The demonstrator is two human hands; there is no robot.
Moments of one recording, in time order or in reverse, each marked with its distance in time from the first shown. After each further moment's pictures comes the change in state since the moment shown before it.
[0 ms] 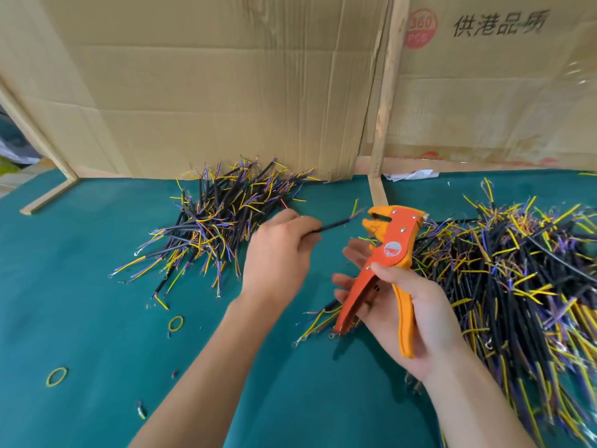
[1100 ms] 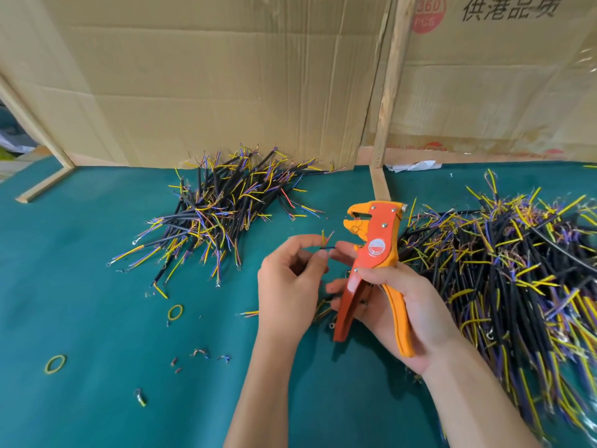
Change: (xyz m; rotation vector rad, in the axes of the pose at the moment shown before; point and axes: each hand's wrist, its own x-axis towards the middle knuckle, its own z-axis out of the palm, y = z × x) left_hand -0.051 0.027 0.015 -0.668 0.078 -0.514; right_hand -0.003 0.004 0.003 -0.166 -0.082 0.047
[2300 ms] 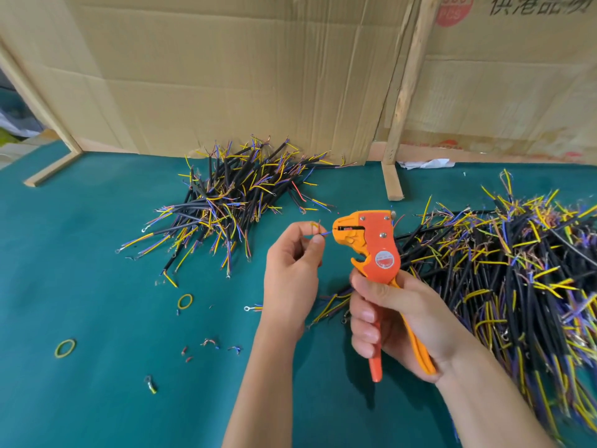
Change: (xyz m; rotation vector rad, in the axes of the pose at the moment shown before) left_hand 0.008 -0.003 -0.007 -0.244 -0.011 -0.069; right_hand -0.011 0.002 0.012 -0.125 -0.160 0.186
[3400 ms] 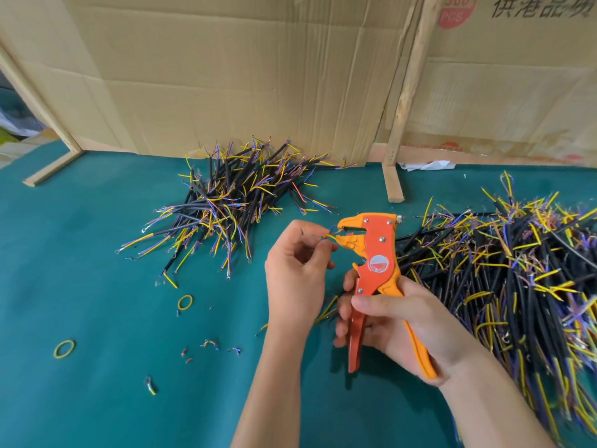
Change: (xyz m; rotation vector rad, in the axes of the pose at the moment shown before) left_hand -0.002 0.000 0.006 0.062 0.072 0.064; right_hand -0.002 -0.002 -0.001 -0.035 0.043 0.024
